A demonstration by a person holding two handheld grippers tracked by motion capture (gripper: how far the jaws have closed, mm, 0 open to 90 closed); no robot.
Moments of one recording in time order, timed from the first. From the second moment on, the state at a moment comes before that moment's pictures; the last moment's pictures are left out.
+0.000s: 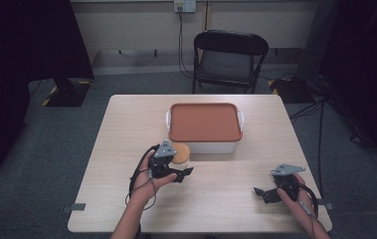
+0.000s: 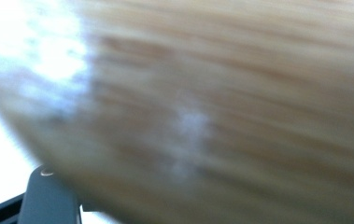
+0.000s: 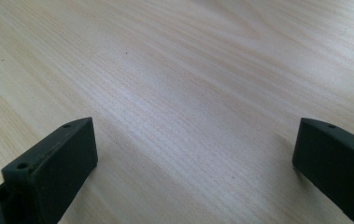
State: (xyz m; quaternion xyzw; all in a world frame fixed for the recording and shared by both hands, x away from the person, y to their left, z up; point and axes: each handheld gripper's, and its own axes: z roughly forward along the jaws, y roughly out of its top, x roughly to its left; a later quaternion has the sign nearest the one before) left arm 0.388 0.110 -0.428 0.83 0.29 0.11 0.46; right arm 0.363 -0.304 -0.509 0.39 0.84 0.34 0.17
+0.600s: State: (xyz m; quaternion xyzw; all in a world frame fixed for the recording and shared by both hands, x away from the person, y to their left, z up) left arm 0.397 0.100 -0.420 0.83 0.29 0.11 0.45; right arm 0.363 -0.304 -0.509 0.39 0.84 0.34 0.17
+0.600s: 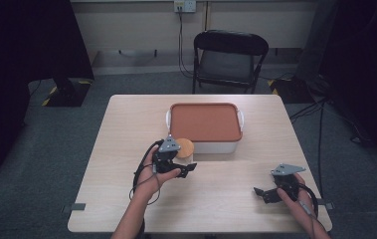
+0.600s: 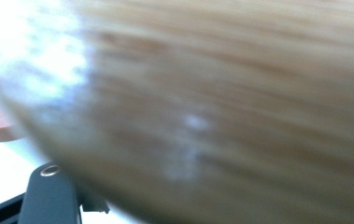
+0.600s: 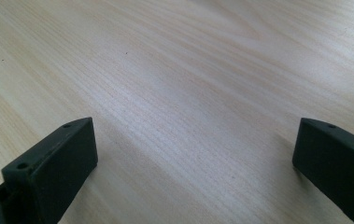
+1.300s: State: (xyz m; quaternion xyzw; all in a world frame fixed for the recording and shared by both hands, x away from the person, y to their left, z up) left arm 0.408 0.094 -0.404 0.83 0.29 0.12 0.46; right arm 0.363 -0.304 -0.509 0.39 0.84 0.34 0.17
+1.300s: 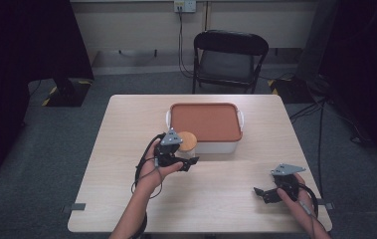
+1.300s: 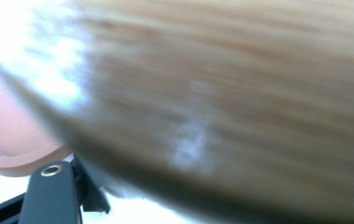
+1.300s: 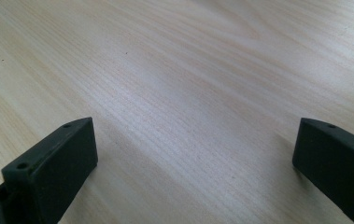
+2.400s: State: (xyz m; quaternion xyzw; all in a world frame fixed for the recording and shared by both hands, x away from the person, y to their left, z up) left arm 0.422 0.089 -0.379 0.83 0.28 0.12 0.47; right arm 0.363 -0.304 -0.509 0.39 0.84 0.34 0.17
